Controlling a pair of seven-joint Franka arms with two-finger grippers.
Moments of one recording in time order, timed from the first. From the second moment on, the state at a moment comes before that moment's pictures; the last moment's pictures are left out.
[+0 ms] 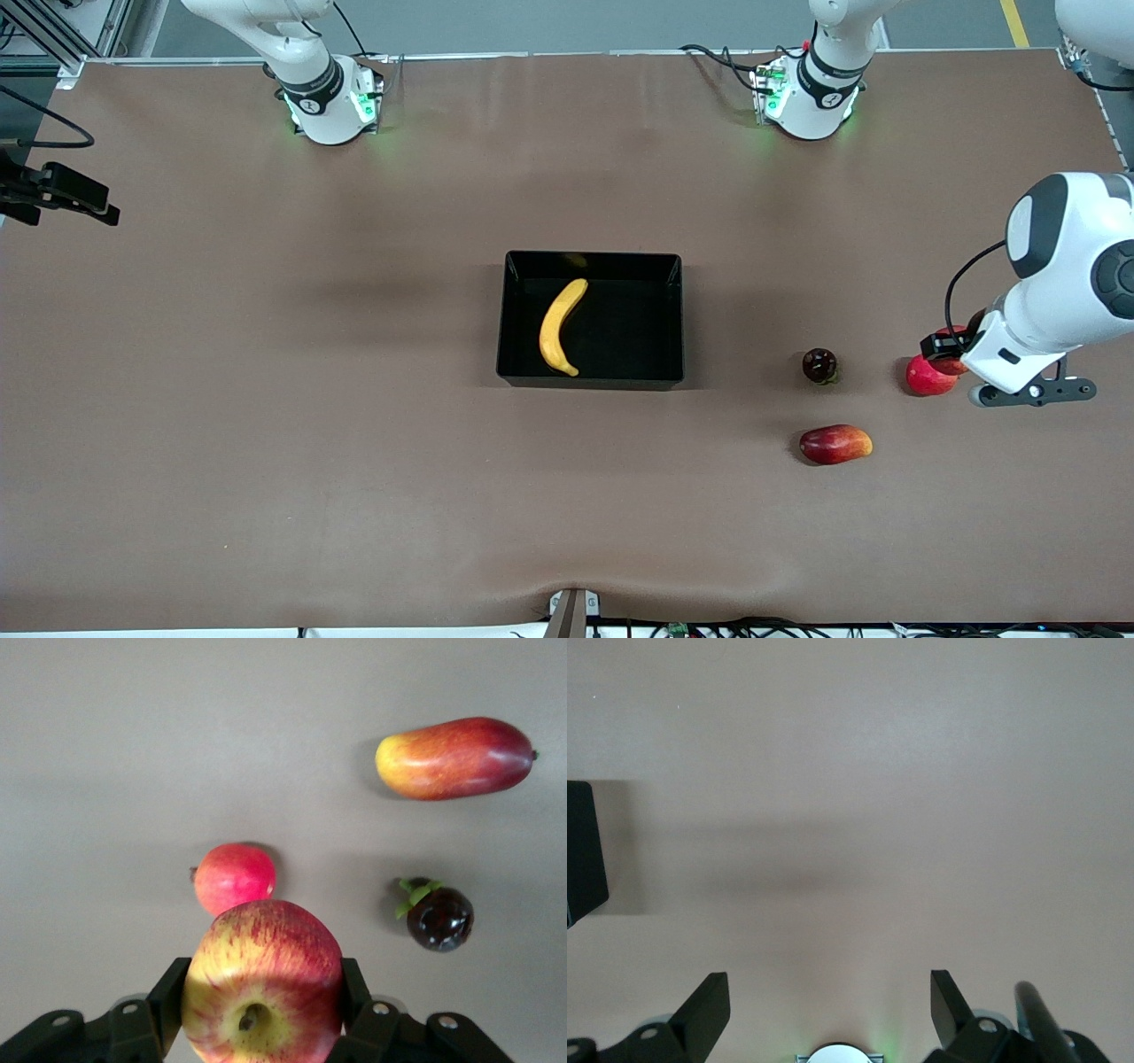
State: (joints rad) left arm 0.44 0.35 -0.50 -1.75 0.36 1.99 -0.23; right arm -0.02 0.02 -0.05 -1.49 0.00 1.40 -0.06
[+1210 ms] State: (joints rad) left arm 0.46 0.65 -0.49 -1.81 0.41 2.34 -0.23; right arm -0.02 0.04 -0.05 -1.49 0.05 1.41 -0.05
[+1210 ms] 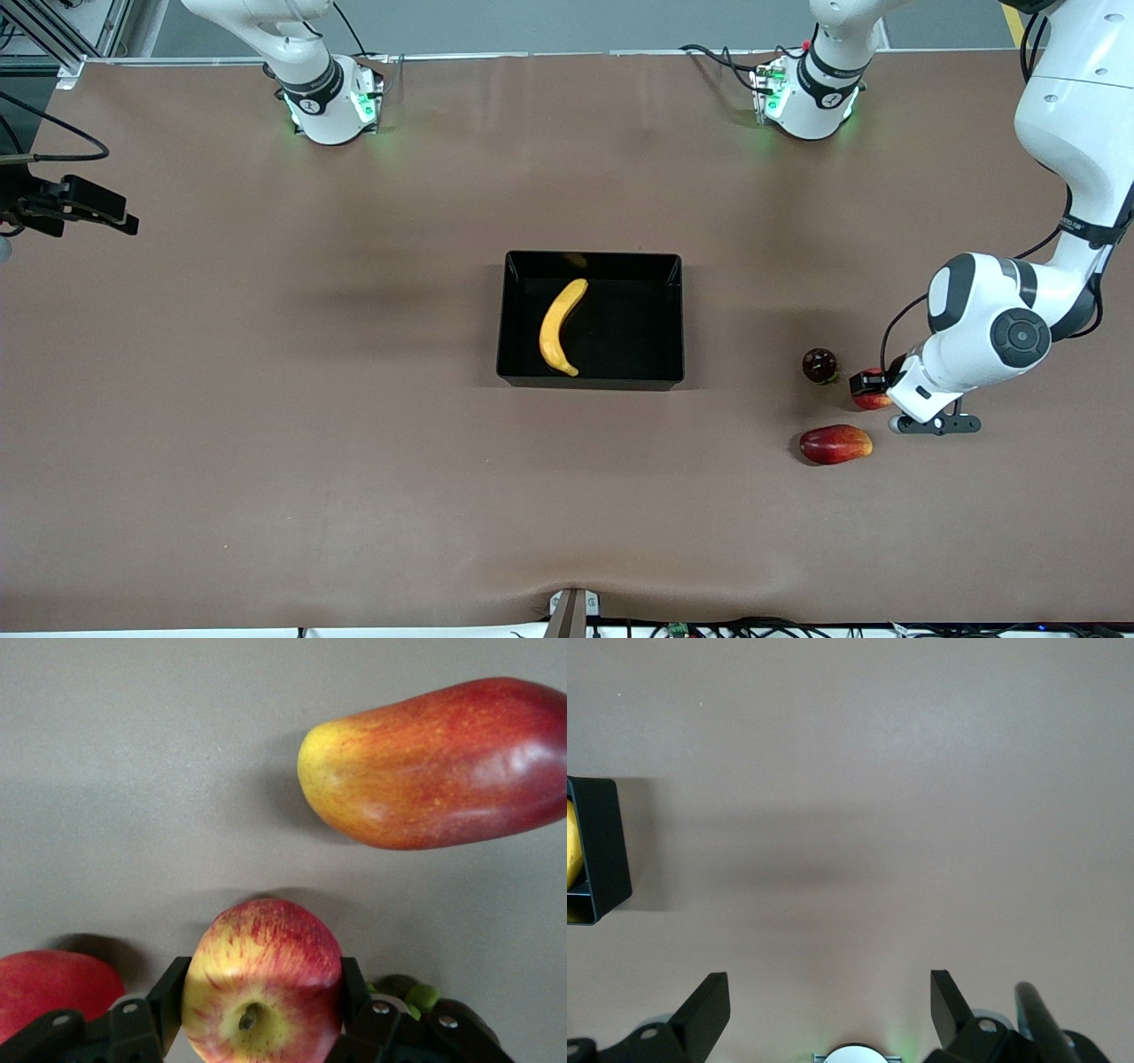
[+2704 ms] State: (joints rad) left arm 0.34 0.50 -0.92 -1.72 0.48 2.01 -0.73; right arm -0.01 0.06 -0.04 -1.49 0.05 1.41 -0.05
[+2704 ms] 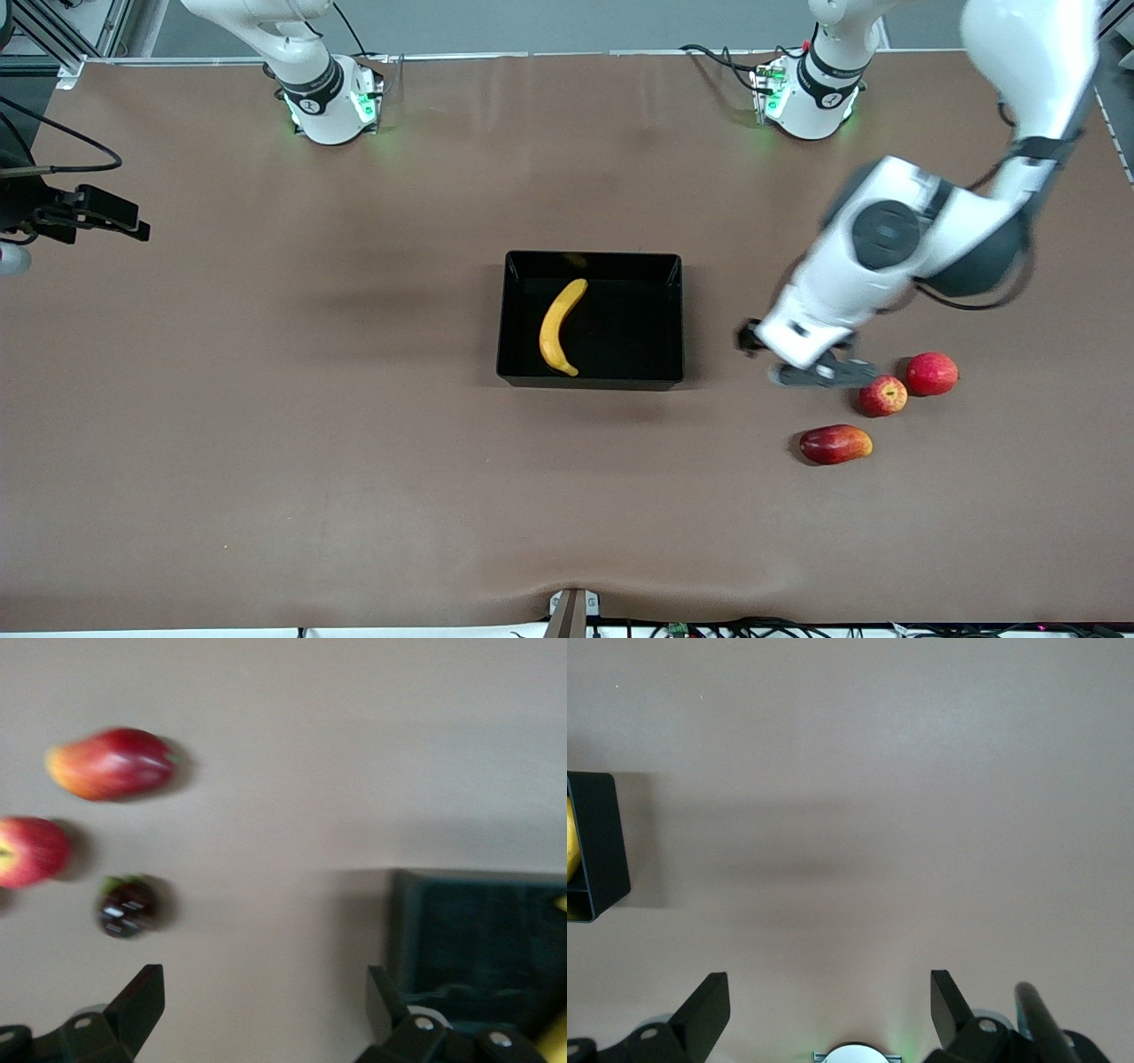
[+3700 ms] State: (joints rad) left arm -0.42 0.80 -0.52 -1.49 0.48 2.21 -1.28; right arm -0.02 0.07 -0.05 -1.49 0.05 1.41 -0.05
